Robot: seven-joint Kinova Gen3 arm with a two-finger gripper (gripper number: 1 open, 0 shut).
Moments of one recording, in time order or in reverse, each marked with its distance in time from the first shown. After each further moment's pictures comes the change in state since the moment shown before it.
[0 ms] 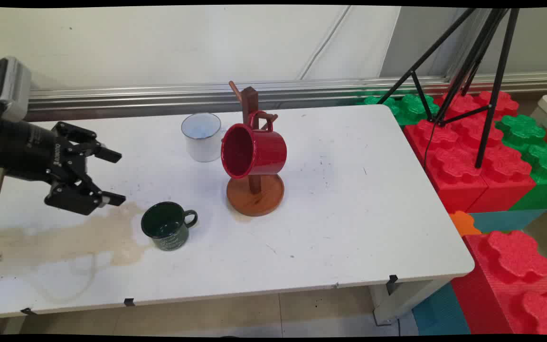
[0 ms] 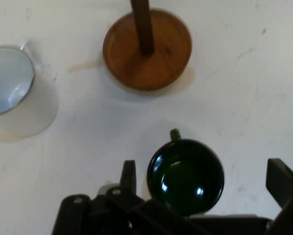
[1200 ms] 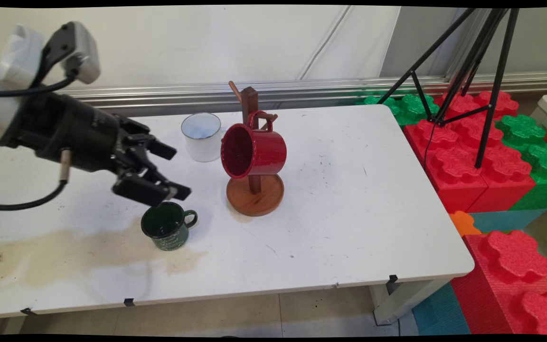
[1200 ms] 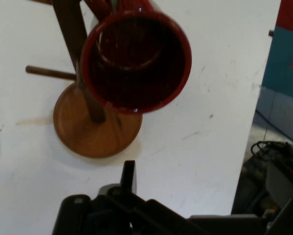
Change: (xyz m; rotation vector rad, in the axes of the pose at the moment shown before) arm 0.103 0.044 0.021 -0.061 0.036 -0.156
